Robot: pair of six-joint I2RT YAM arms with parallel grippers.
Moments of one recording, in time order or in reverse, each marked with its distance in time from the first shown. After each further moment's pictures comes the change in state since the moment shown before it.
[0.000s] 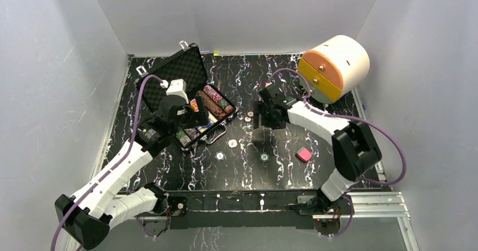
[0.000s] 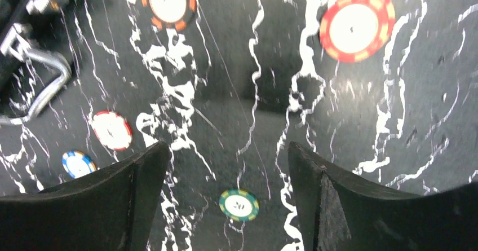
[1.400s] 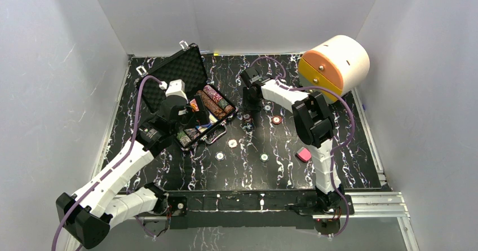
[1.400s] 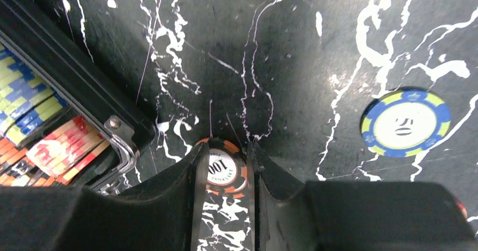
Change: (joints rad) left arm 0.000 0.001 -0.029 0.020 -0.007 -0.079; right arm -0.022 0.592 0.620 -0.100 -0.014 -0.027
